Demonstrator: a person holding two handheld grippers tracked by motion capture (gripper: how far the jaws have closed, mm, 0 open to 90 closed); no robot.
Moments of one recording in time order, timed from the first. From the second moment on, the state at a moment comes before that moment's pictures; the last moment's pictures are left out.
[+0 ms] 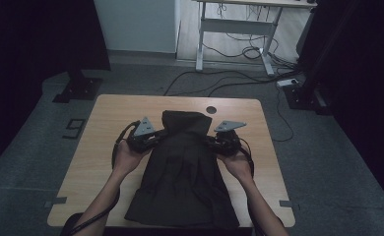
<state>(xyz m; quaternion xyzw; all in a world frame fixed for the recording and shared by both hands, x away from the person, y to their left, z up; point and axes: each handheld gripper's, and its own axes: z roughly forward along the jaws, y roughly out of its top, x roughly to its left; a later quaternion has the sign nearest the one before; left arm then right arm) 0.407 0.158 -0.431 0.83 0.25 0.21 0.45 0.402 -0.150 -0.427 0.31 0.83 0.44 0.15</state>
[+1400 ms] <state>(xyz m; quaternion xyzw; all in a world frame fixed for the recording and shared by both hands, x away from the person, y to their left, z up) 0.436 0.165 -0.376 0.78 0.25 0.29 0.49 0.446 -0.137 -0.383 0.34 0.79 0.47 0.19</state>
